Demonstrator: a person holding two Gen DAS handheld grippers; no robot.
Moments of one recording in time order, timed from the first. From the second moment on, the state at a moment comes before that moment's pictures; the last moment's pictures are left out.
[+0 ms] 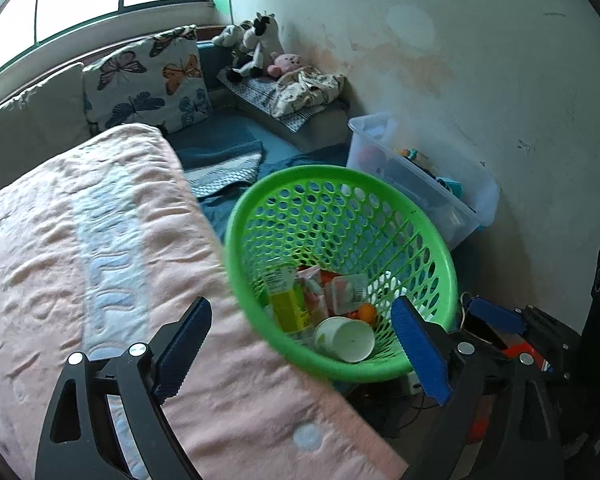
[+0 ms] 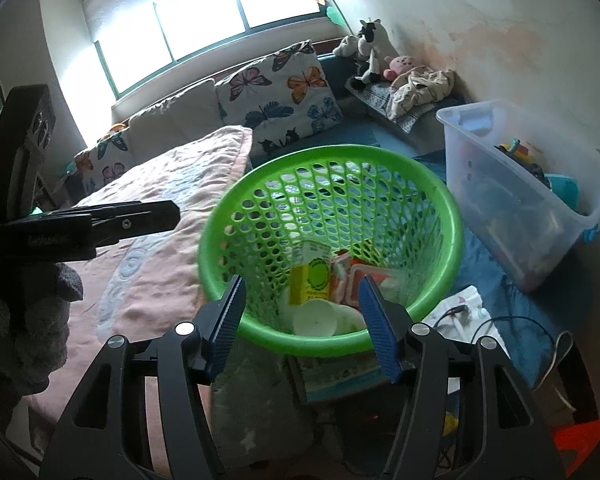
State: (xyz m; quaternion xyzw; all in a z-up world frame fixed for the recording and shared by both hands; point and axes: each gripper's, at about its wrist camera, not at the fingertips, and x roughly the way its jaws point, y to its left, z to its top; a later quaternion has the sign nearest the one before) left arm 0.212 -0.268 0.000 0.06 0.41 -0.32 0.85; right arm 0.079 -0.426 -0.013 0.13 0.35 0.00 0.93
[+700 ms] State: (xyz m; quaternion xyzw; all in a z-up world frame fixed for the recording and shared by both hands) left arm 0.166 -0.145 0.022 0.04 0.37 -0.21 0.90; right arm 0.075 -0.344 0.004 0.10 0.35 0.04 0.93
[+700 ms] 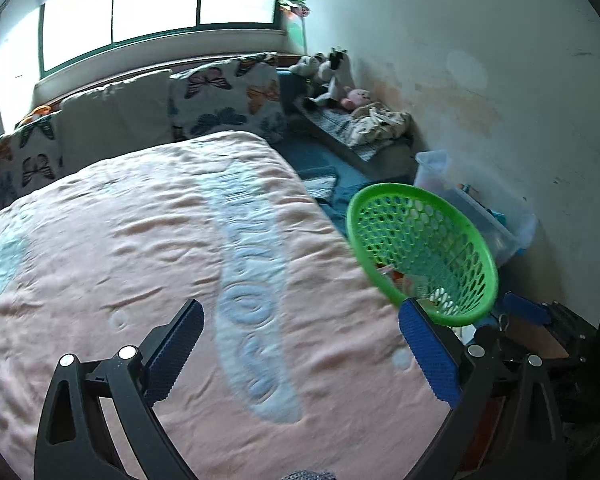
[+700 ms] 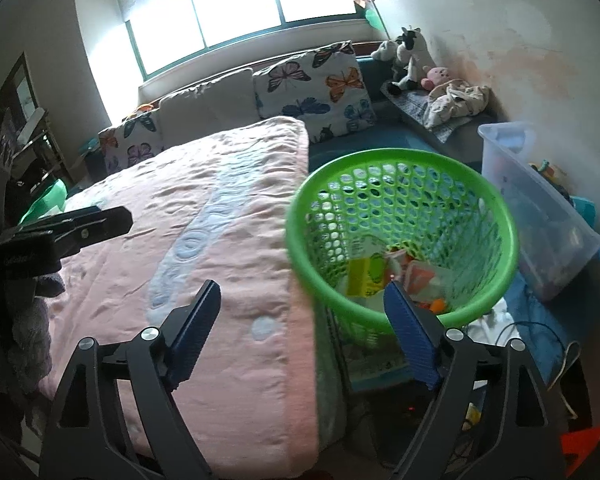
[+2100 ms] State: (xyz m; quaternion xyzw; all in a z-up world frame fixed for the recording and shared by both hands) left arm 0.087 -0.012 0.018 -0.01 0.35 -0.03 0.94; right arm 0.062 -0.256 0.021 0.06 0.35 0.08 0.93
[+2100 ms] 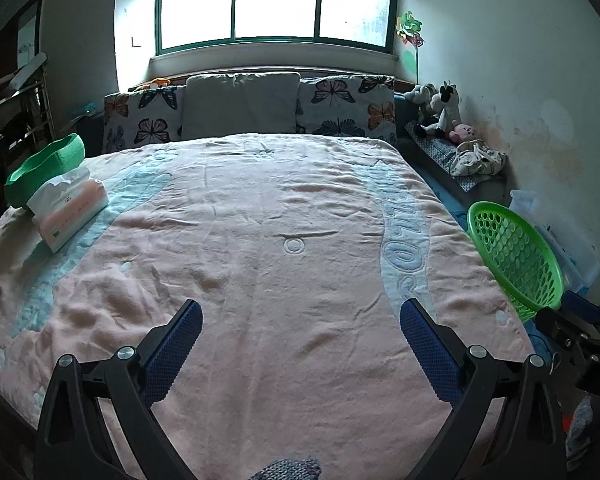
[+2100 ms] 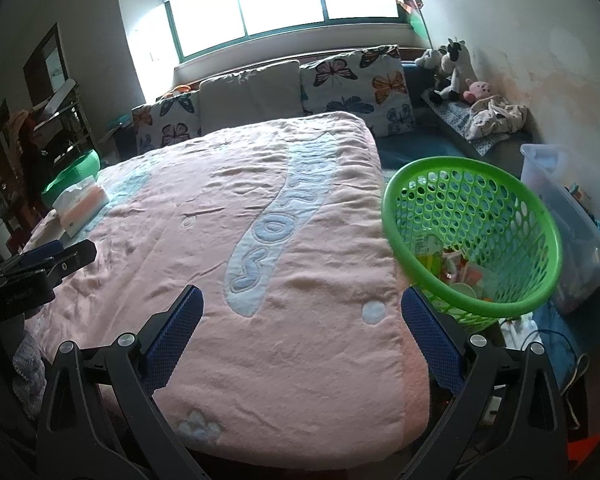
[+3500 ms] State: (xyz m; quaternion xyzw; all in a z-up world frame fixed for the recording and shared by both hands) left arm 0.083 -0.004 0.012 -0.02 0.36 -0.01 0.93; right arm 0.065 -0.246 0.018 0.06 0.35 0.10 0.93
